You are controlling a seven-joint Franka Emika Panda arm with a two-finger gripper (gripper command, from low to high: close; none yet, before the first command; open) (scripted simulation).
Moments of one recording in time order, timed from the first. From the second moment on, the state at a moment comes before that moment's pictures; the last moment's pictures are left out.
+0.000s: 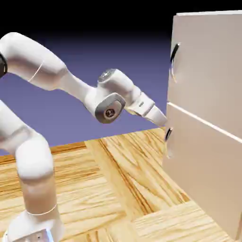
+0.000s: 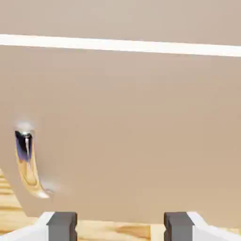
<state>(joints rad) -0.04 -0.58 0.05 -2.78 0.12 3.04 0.80</state>
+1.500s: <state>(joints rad) -0.85 -0.83 0.90 -2.25 2.07 3.01 1.84</state>
